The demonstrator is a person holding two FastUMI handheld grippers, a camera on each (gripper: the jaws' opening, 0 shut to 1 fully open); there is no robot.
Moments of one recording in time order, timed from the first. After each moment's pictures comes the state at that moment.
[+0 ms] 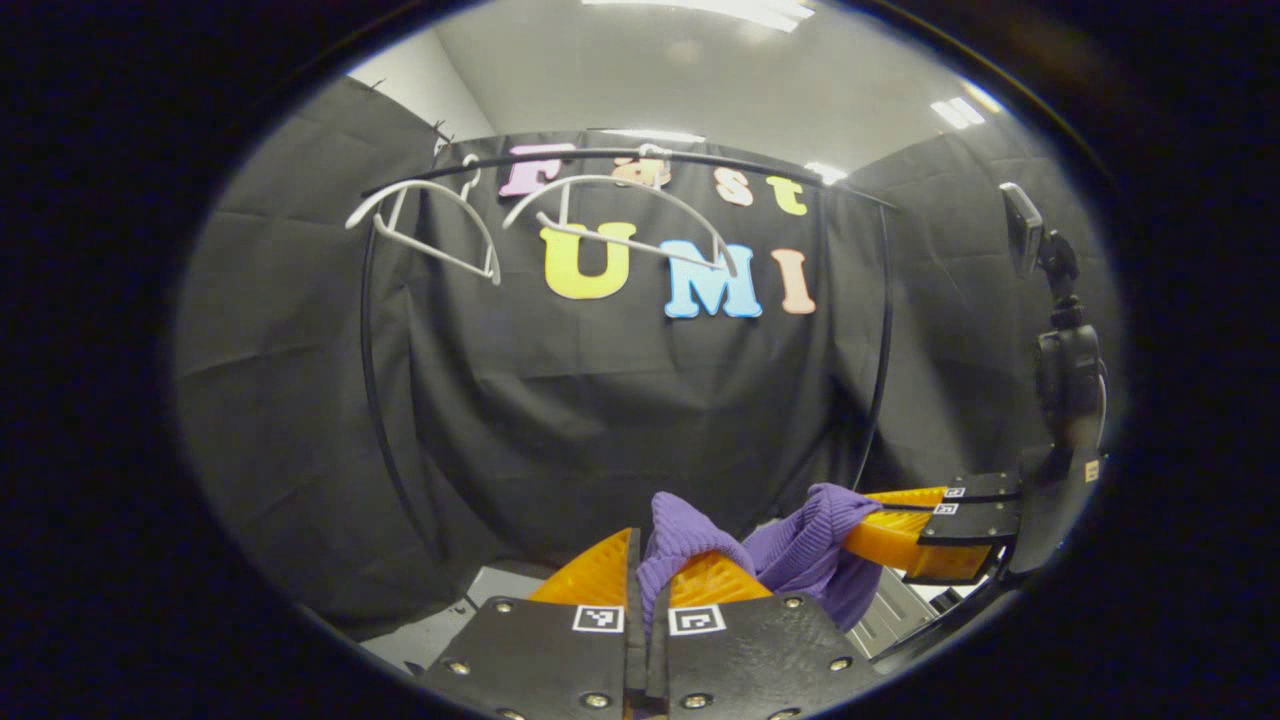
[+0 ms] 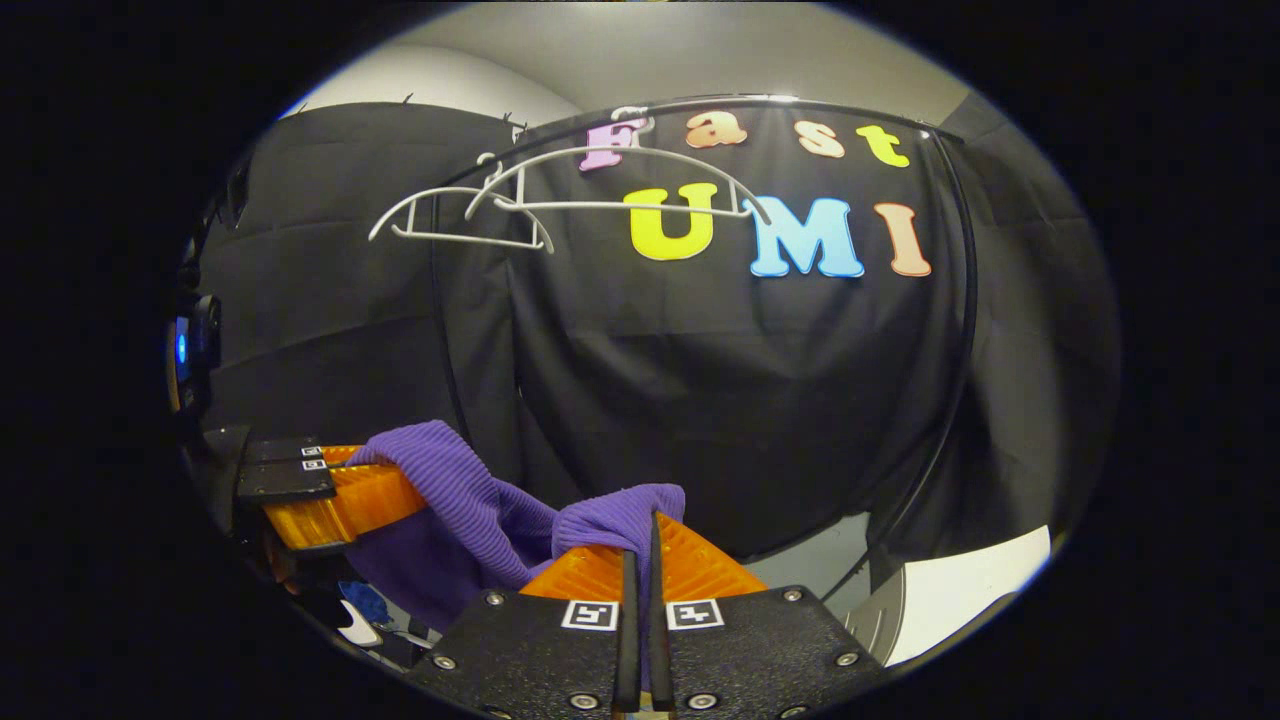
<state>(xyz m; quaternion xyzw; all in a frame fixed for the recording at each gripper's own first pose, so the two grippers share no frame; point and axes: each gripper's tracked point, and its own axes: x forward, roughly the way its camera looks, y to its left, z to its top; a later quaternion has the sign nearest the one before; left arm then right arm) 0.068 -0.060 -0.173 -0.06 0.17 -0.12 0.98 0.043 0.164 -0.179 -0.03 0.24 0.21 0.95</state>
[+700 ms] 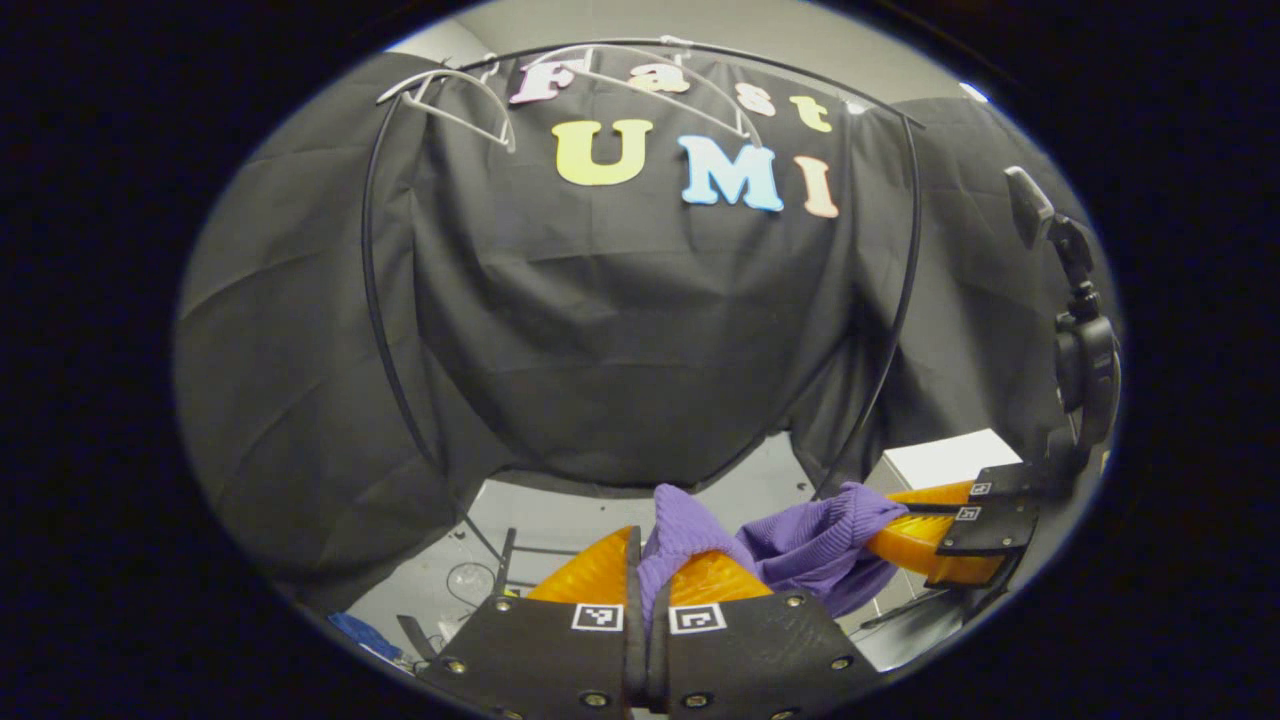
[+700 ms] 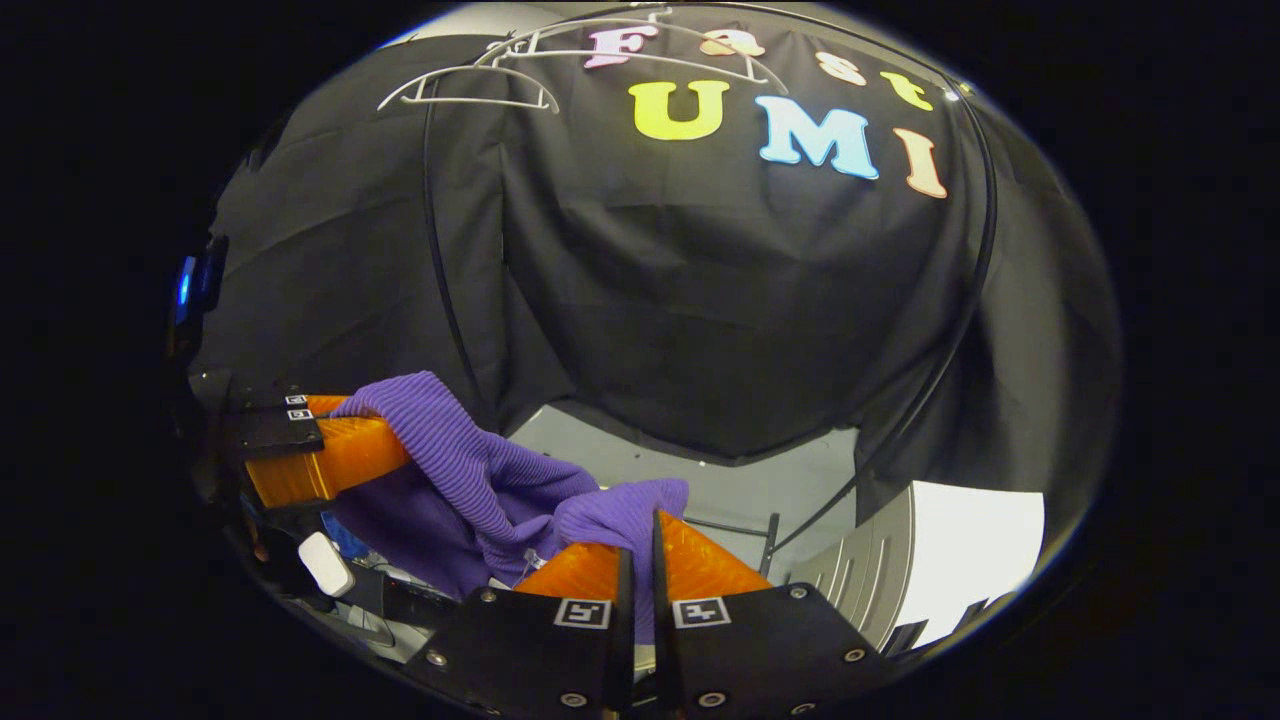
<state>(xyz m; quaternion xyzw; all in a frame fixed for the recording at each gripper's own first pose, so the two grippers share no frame) 0.015 -0.066 -0.317 -0.05 0.32 -0.12 0.94 -0.011 0.151 -0.302 -0.09 0.39 0.20 0.90</state>
